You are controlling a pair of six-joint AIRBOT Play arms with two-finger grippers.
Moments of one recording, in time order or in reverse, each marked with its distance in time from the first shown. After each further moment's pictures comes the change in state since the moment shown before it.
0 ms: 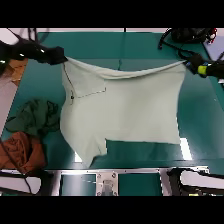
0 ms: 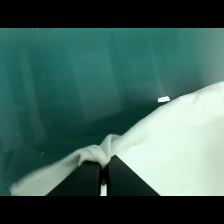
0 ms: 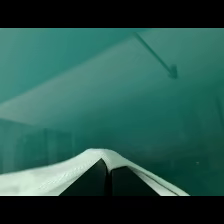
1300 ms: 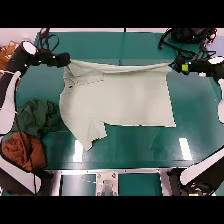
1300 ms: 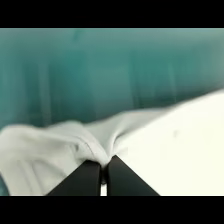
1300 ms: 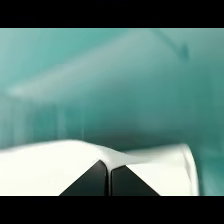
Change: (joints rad) left arm 0.001 -0.209 0.099 0.057 0.138 -0.016; right arm 0.003 -0.488 0.480 -0.021 0.177 0.006
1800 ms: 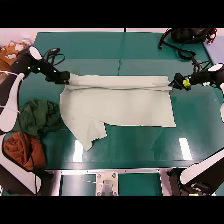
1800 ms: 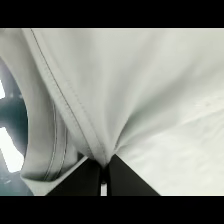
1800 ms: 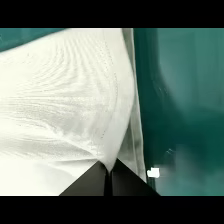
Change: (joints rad) left arm 0.000 -0.043 -0.022 0.188 -0.335 -0.039; right arm -0.040 0.000 -0.097 -0.224 0.225 0.042
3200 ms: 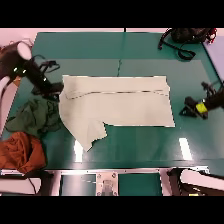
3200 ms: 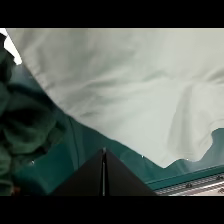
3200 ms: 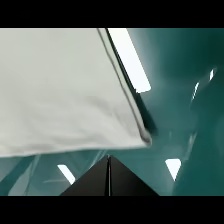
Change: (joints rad) left arm -0.031 0.413 -0.356 0.113 -0.357 -0.181; right arm -0.112 0.632 -0.715 -0.238 0.181 0.214
